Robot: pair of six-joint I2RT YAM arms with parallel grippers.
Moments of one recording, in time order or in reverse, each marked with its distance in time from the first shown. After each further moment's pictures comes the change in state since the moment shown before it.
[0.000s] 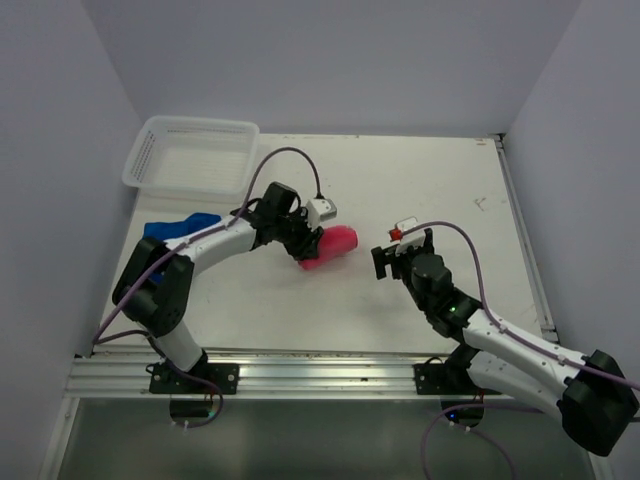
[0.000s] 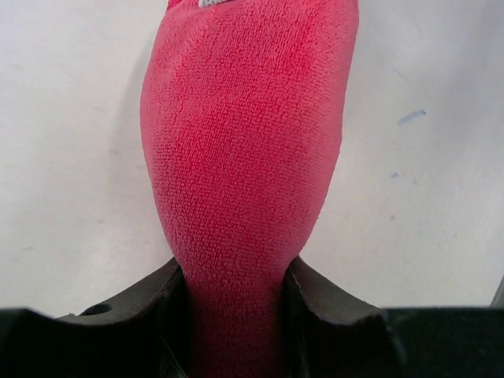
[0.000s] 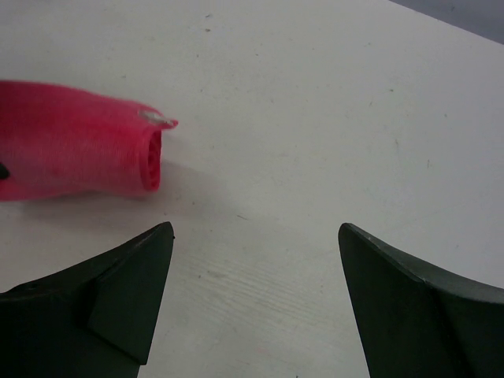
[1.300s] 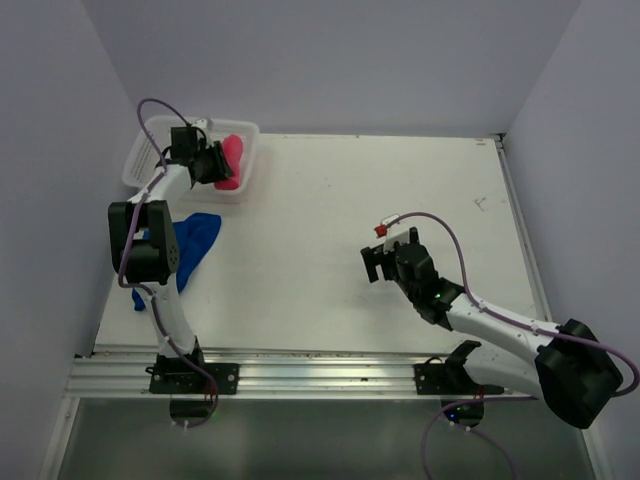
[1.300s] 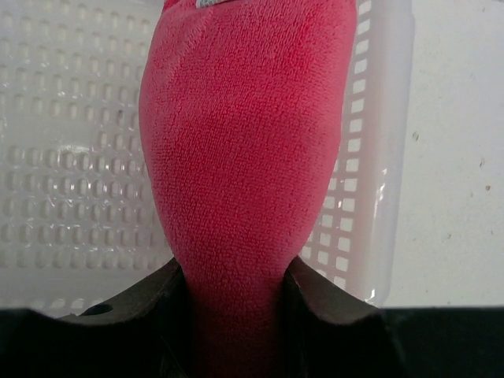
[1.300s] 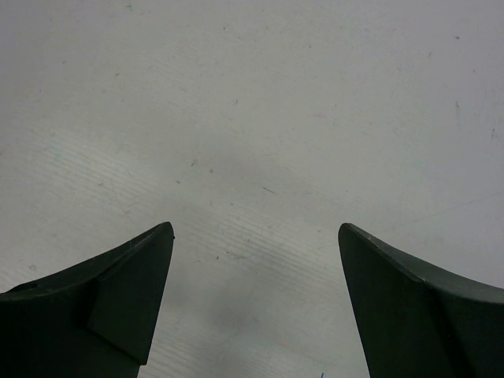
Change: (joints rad) left arm 0.648 0.336 0.544 0.020 -0.270 -0.549; right arm -0.033 0.213 0.060 -0.026 -0.089 0.053
